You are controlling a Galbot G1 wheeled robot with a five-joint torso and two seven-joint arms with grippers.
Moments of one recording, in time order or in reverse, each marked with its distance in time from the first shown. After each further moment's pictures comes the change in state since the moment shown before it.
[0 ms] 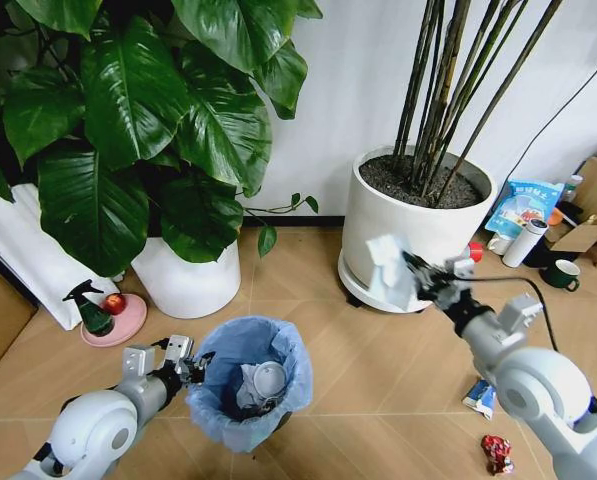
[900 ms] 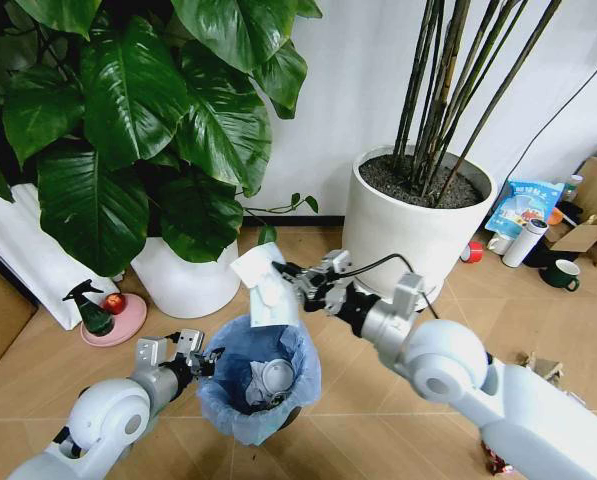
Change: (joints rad) left arm -0.076 -0.003 0.052 0.028 -0.047 0.020 -0.024; right arm 0.437 0.053 -0.620 -0.042 0.092 -0.044 0.040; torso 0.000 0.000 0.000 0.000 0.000
